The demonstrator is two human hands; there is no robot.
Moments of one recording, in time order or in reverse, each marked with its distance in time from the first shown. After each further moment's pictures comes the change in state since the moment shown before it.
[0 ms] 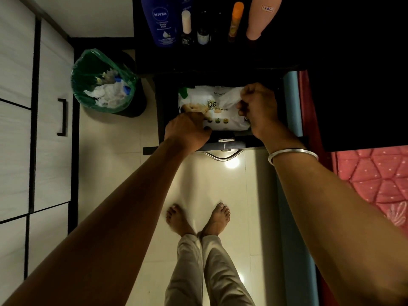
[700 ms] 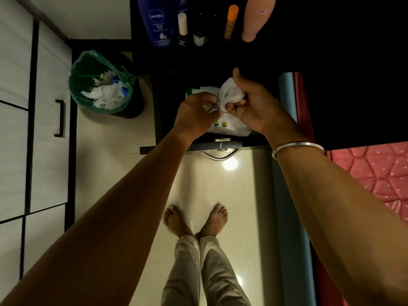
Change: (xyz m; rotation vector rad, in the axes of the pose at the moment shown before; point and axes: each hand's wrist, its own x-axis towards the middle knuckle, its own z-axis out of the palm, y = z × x) left_hand 0.031 0.015 0.011 -0.760 0.146 0.042; right_hand -0.017 -0.032 0.000 0.379 -0.328 0.156
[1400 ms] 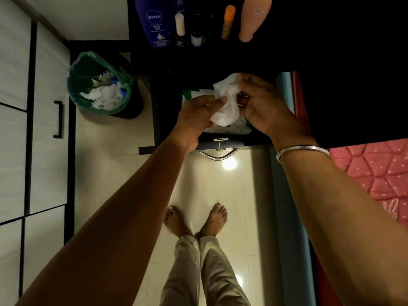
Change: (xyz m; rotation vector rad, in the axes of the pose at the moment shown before) left_hand -0.028 0.035 -0.001 -0.610 -0.033 -0.307; right_hand 0.006 0.003 -0.025 -0.112 -0.017 -0.124
